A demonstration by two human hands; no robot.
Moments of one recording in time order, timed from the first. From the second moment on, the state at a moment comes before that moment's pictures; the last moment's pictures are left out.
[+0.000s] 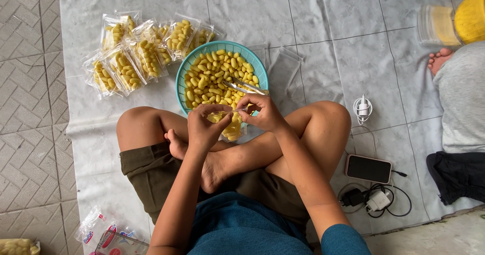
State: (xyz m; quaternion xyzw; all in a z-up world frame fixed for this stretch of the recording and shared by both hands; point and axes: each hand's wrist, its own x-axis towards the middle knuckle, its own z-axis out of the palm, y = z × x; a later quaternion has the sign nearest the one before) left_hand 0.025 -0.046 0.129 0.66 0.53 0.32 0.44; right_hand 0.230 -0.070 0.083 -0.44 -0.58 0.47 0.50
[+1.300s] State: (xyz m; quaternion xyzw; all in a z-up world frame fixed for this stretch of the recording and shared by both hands) left_hand 0.043 -0.056 0.155 0.70 0.50 0.33 0.40; right_hand 0.230 -0.071 0.091 -0.44 -0.57 0.44 0.53
